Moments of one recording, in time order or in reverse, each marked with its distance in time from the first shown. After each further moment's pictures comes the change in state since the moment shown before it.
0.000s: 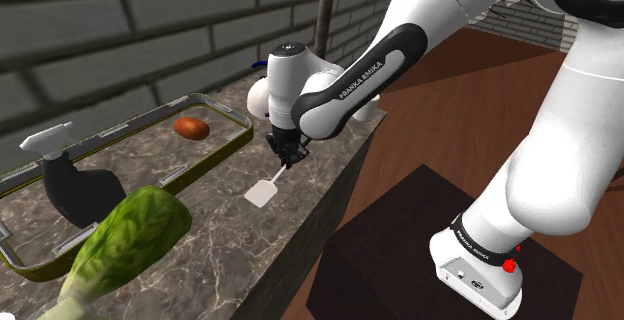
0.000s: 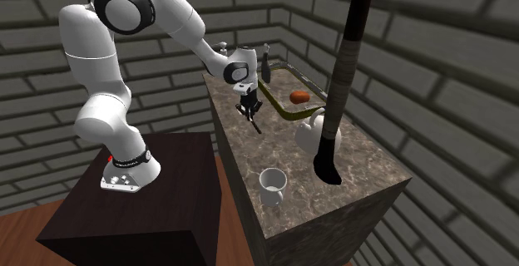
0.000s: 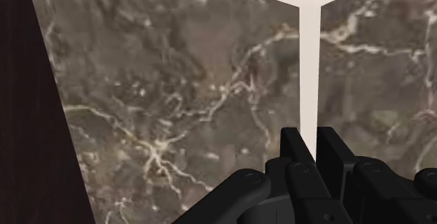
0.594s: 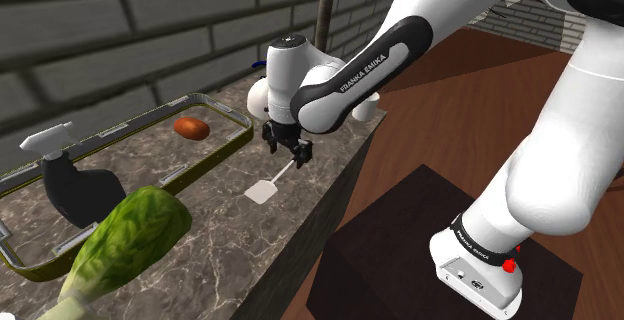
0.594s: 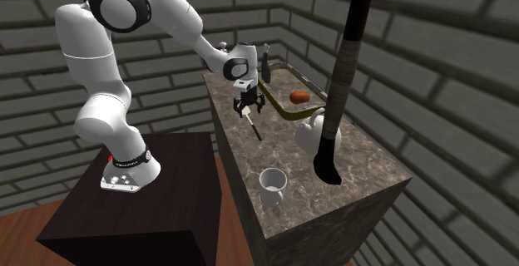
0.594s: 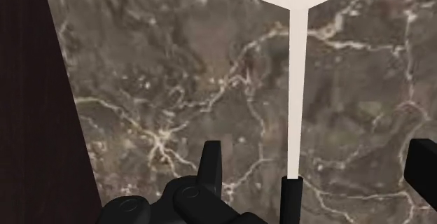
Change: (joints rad) arm -0.004 -0.029 0.008 0.009 0.021 -0.034 -0.016
